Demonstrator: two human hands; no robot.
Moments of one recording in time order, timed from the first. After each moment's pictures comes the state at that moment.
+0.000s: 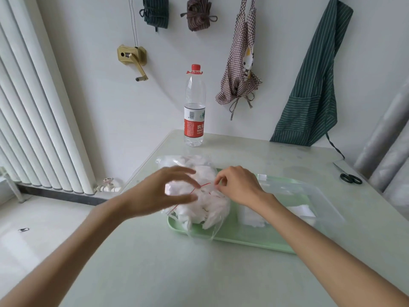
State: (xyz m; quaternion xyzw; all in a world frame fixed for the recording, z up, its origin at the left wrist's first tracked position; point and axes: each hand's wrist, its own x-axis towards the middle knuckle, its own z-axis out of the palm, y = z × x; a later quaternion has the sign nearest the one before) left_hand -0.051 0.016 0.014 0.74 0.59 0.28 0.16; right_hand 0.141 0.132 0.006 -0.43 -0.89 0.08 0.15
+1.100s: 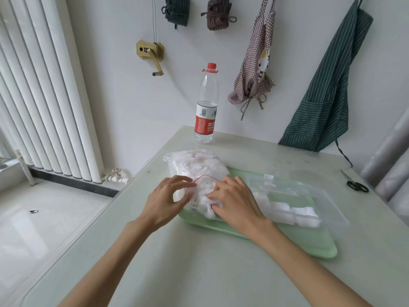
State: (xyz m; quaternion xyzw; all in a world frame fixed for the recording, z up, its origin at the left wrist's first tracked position) left_hand -0.049 0.017 -0.073 0.63 0.67 0.39 0.05; right_hand 0.136 0.085 -0.029 -0.28 -0.94 -0.10 0.19
